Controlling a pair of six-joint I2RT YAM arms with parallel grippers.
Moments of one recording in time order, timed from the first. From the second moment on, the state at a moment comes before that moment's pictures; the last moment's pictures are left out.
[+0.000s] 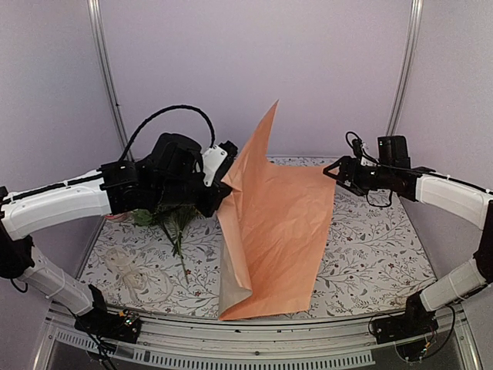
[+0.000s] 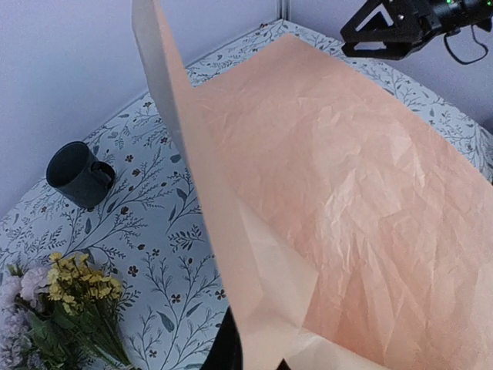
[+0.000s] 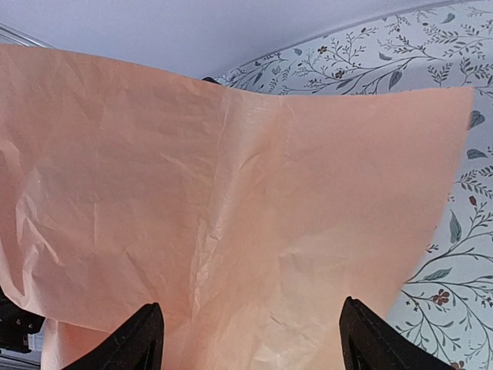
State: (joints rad) left arm -0.98 1.39 1.23 -0.42 -0.21 -0.06; right arm 0.29 1.39 0.97 -0.12 -0.49 0.60
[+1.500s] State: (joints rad) left arm -0.76 2.05 1.61 -0.25 0.22 0.24; right arm -0.02 1.60 0.89 -0.22 0.00 0.52
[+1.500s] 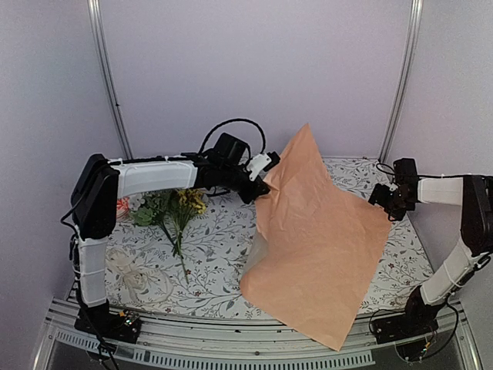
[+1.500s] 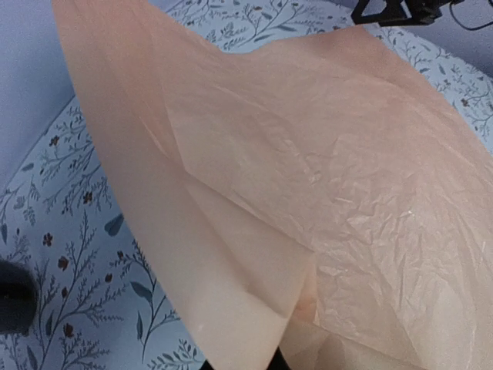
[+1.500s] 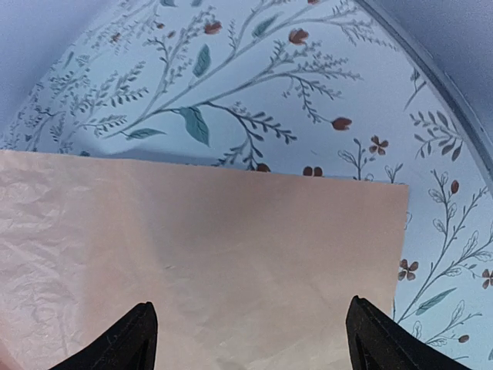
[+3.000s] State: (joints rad) left arm -0.89 1.84 1.18 -0.42 -0.18 0.06; right arm 0.49 1.71 0.94 -0.45 0.05 0.46
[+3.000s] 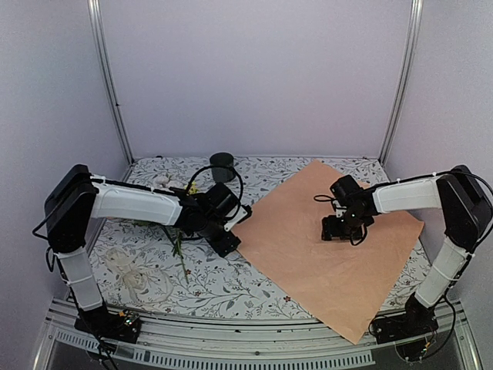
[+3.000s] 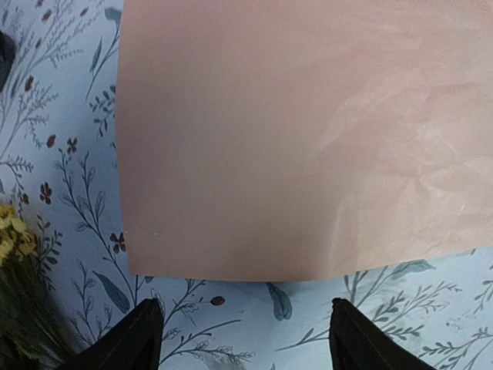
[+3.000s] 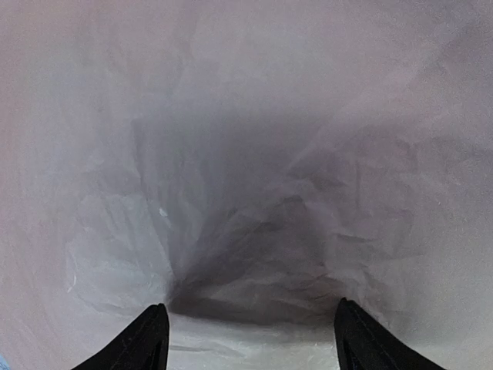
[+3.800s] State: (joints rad) left arm -0.79 1.89 1.16 -0.31 -0.26 -0.07; right arm 0.57 1.67 0.91 -0.28 0.14 0.61
